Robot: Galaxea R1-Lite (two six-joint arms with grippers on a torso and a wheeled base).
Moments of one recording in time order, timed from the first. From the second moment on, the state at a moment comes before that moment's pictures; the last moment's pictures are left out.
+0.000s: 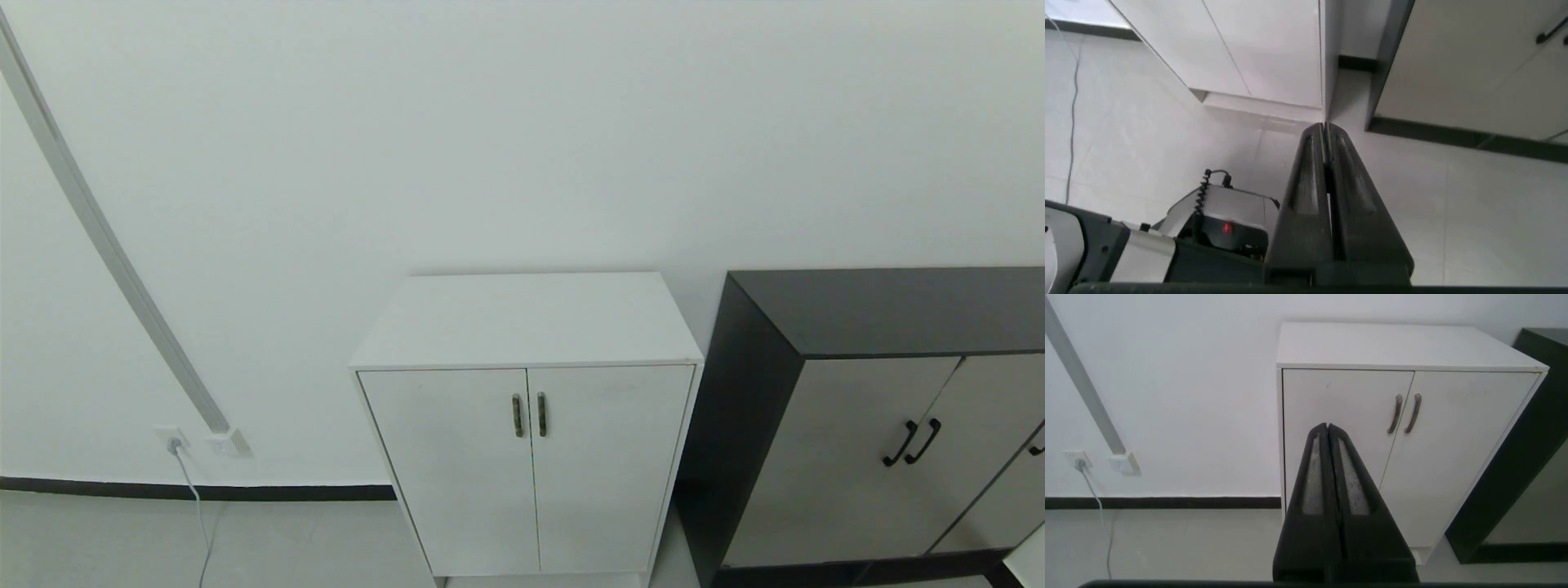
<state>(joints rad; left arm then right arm) 0.00 0.00 0.00 0.00 0.03 -0.02 0.25 0.52 0.00 0.00 -0.01 0.04</state>
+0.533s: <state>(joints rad) 0.00 0.00 0.00 0.00 0.03 -0.02 0.12 0.32 0.00 0.00 -0.01 0.04</state>
